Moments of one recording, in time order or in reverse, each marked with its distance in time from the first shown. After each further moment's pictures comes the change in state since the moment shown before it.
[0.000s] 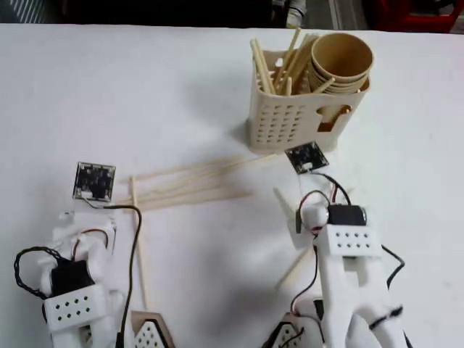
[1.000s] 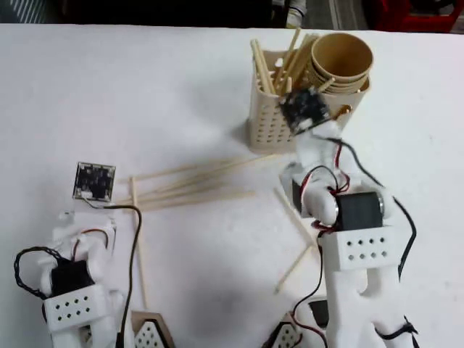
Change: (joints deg) left arm 0.0 0.0 0.0 0.0 0.0; right arm -7.3 -4.9 -26.8 8.9 2.0
